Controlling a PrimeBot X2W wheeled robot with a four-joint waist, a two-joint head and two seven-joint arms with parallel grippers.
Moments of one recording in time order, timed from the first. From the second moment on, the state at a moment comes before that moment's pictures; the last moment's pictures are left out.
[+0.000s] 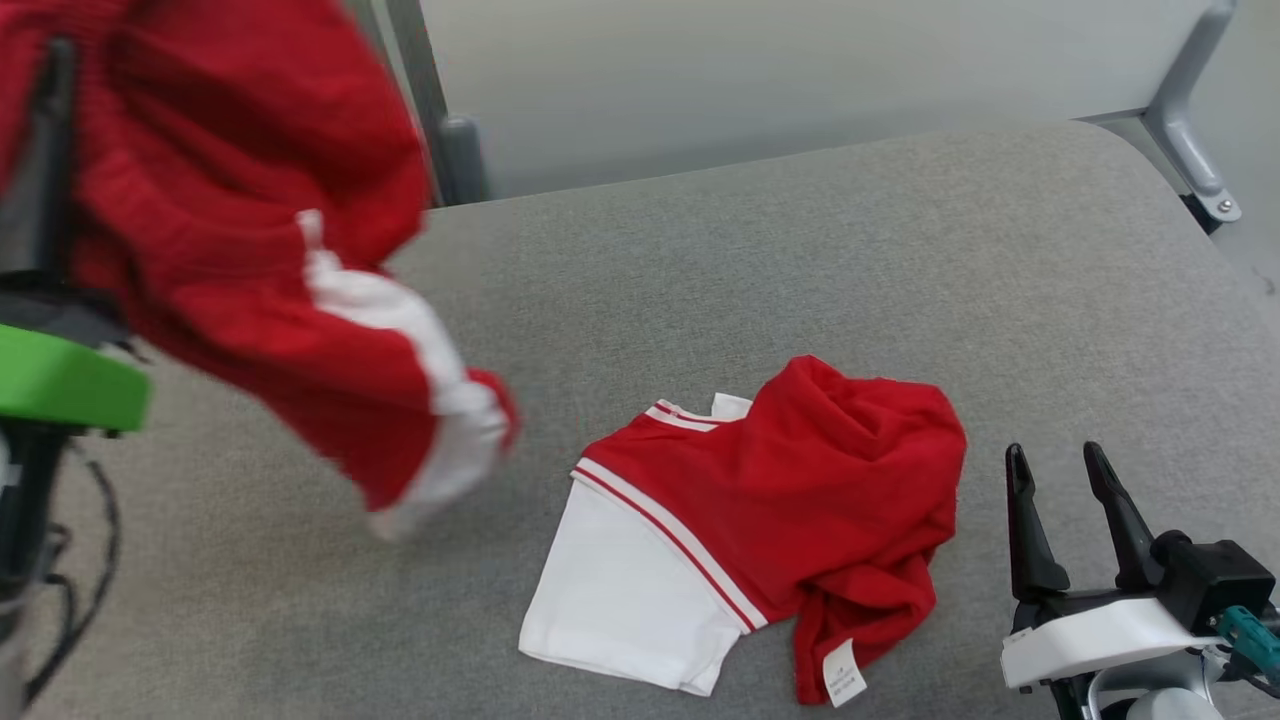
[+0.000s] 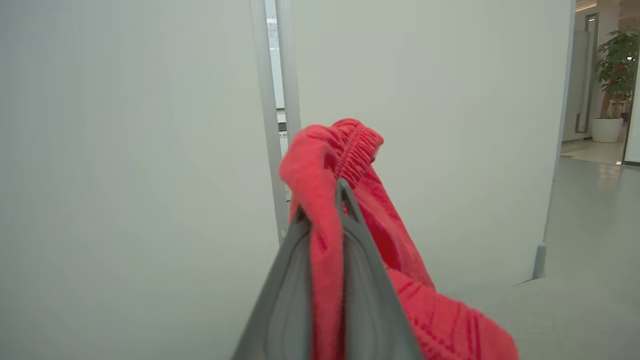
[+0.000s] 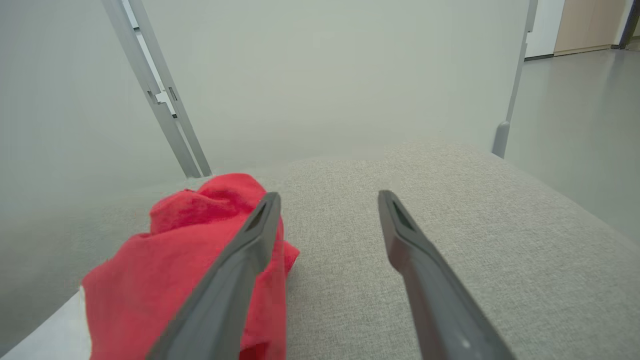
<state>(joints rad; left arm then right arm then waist) -0.42 0.45 -0.05 -0.40 -0.52 0.04 0.31 0.05 -0.07 -0.04 0.08 0.21 0.13 -0.26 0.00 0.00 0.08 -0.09</state>
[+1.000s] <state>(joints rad) -0.31 0.55 0.19 0.66 -0.56 -0.01 -0.04 0.01 -0.08 -0.01 0.10 0.21 0.13 -0.26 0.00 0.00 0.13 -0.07</state>
